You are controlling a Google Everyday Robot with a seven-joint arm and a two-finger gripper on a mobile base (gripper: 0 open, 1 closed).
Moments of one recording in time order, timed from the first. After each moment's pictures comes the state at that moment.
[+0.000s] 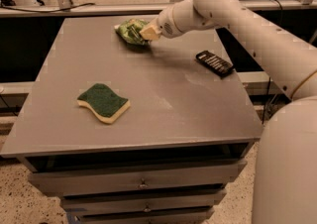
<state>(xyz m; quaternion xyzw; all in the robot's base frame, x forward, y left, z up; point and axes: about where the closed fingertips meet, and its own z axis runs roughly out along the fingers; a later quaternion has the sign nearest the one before) 0.771 0.031 0.874 -0.47 0.73 0.20 0.45</state>
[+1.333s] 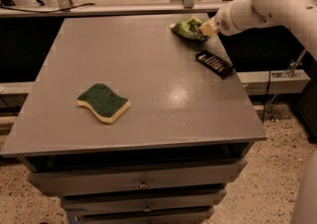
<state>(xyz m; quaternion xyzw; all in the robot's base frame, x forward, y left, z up) 0.775 -0.162 0.884 -0.37 0.81 0.06 0.45</state>
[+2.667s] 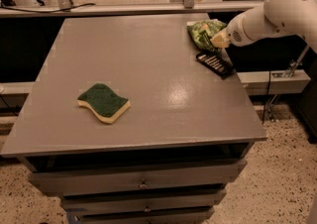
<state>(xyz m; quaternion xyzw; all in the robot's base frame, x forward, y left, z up) 0.750 -0.202 0.857 -0.37 0.83 0.05 0.42</state>
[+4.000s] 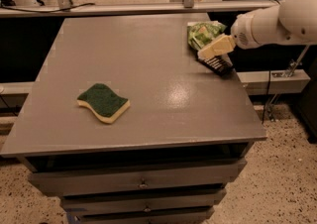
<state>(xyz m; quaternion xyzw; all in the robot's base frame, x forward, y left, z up) 0.714 -0.189 0.887 -0.37 0.80 0.06 0.47</state>
